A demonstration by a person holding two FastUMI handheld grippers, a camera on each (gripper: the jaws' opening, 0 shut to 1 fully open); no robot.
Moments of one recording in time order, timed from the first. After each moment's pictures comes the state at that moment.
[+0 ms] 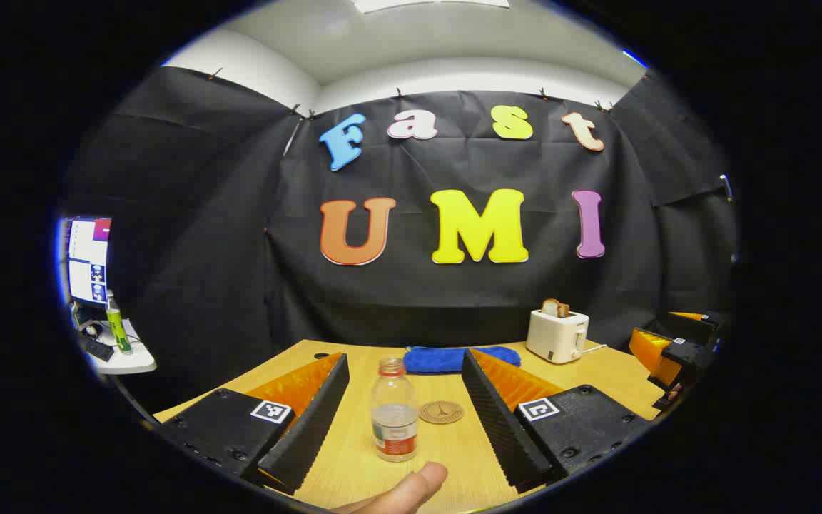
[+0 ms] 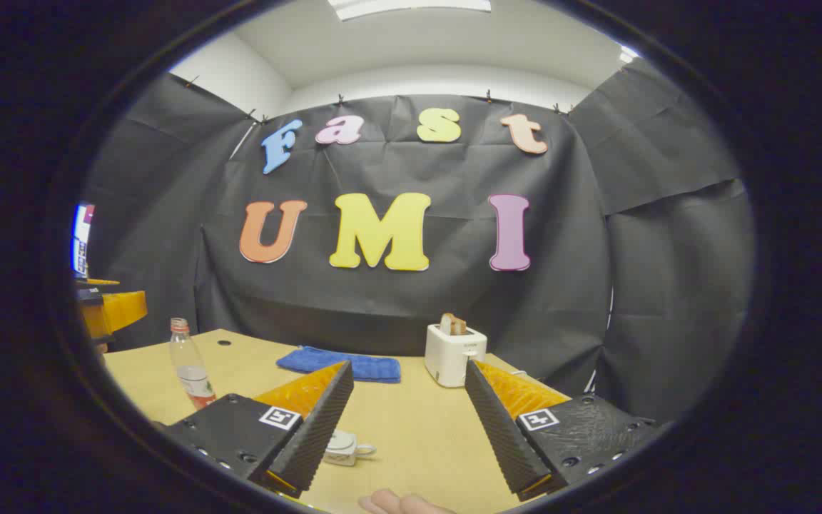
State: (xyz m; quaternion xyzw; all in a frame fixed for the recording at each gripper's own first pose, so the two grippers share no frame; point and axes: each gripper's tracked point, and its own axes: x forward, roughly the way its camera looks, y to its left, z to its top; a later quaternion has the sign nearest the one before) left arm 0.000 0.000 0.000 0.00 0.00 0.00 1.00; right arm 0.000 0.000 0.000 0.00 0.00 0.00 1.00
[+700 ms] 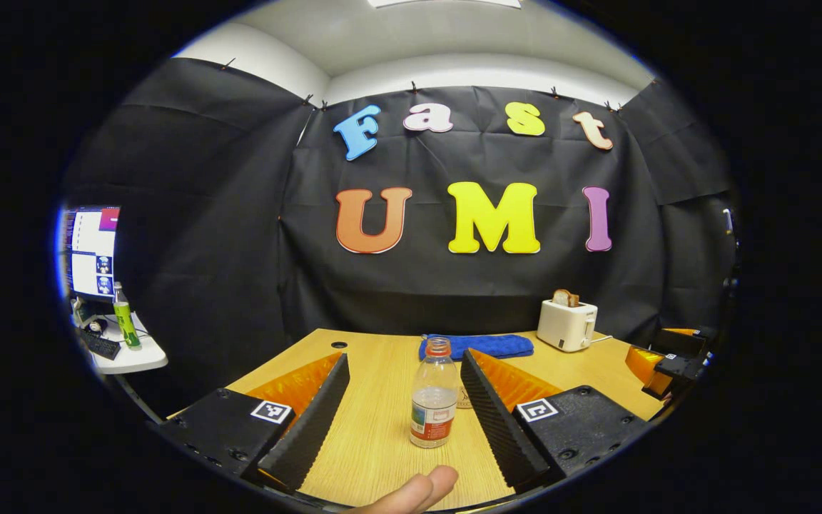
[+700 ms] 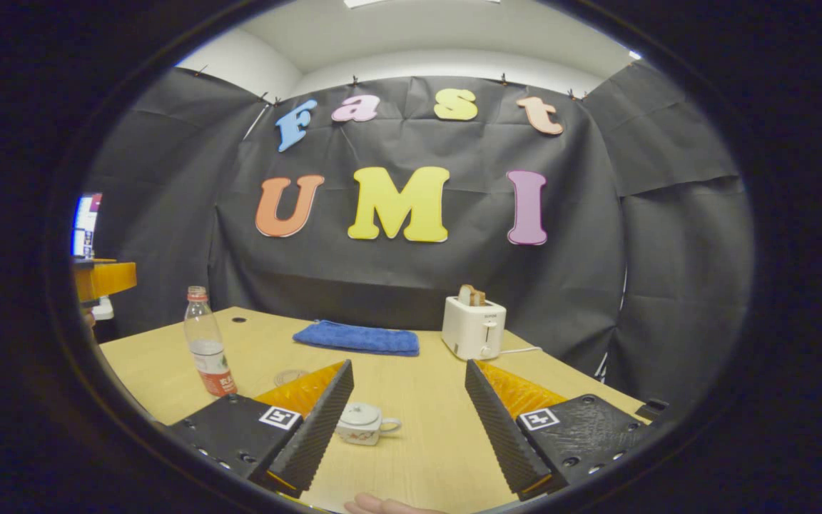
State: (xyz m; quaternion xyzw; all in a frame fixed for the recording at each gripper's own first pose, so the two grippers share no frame) left arm -0.005 0.033 -0.022 0.00 0.03 0.00 1.00; right arm 0.001 0.027 -0.047 -0.01 0.05 0.02 1.00
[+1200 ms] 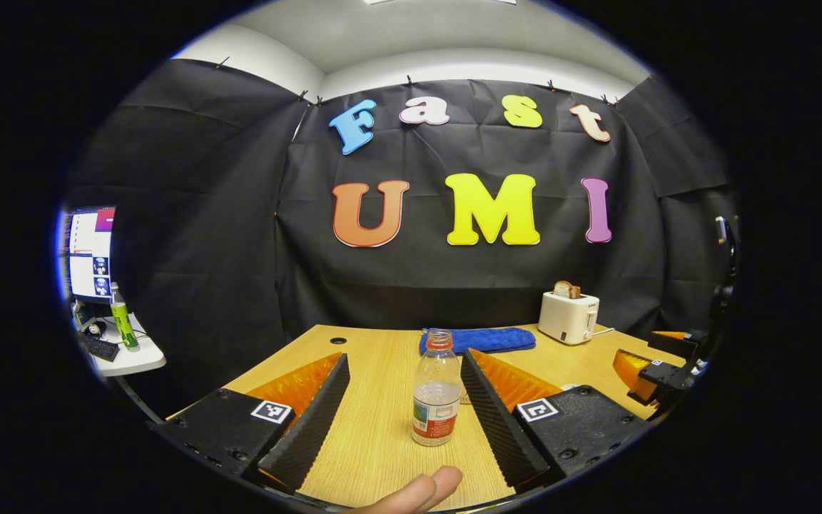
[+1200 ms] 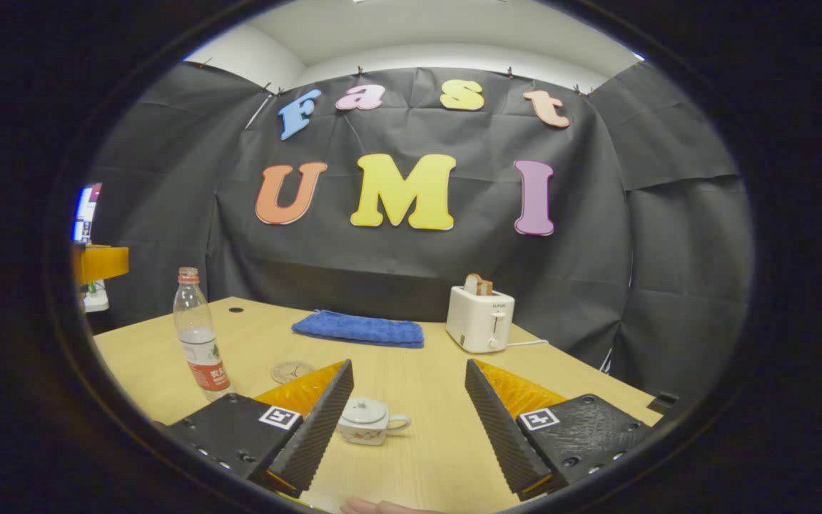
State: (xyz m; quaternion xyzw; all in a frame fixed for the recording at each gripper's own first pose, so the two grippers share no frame) left arm 0.000 0.033 -0.029 0.01 0.04 -0.01 1.00; right arm 0.025 0.042 -0.076 -0.01 0.07 0.03 1.00
